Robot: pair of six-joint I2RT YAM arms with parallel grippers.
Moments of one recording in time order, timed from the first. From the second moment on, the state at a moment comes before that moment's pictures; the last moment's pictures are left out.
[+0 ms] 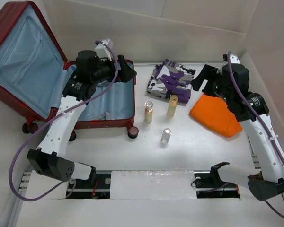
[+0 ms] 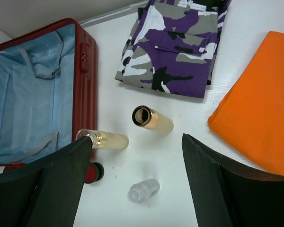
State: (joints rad) left arm -0.30 1.36 1.54 -0.48 0.41 -0.37; right arm 0.35 1.15 1.52 -0.80 0.13 0.50
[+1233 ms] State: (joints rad) left arm -0.69 1.55 1.40 -0.53 -0.05 -0.31; right arm 0.35 1.09 1.39 -0.78 0.07 0.51
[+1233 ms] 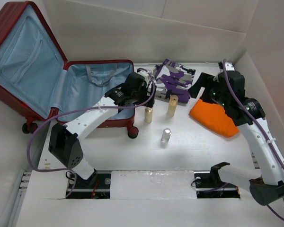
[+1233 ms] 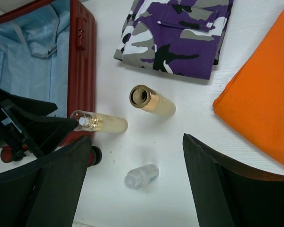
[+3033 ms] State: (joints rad) left arm -0.60 1.70 1.96 -0.73 -0.11 -0.29; right arm 0.30 1.13 1.39 -0.77 0.00 0.44
